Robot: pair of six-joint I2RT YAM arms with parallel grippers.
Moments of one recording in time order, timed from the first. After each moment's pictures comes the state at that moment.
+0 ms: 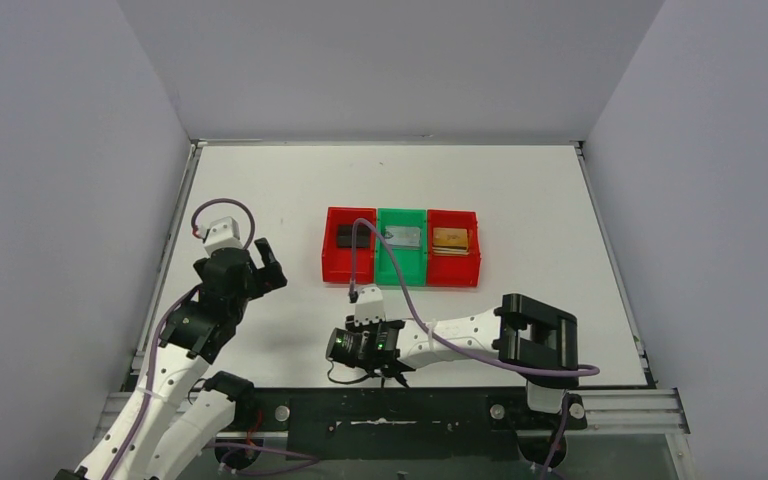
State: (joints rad) left arm -0.36 0.69 0.68 -0.59 -0.39 -0.53; right arm 1.38 1.79 1.08 -0.49 0.59 1.05
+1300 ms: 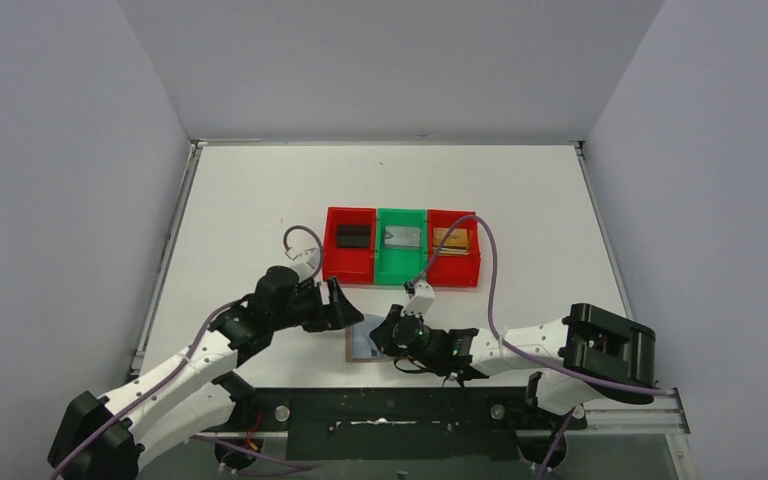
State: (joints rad) left arm -0.60 0.84 0.43 -0.20 0.28 -0.77; right arm 1.24 1.43 0.51 0.27 0.41 1.10
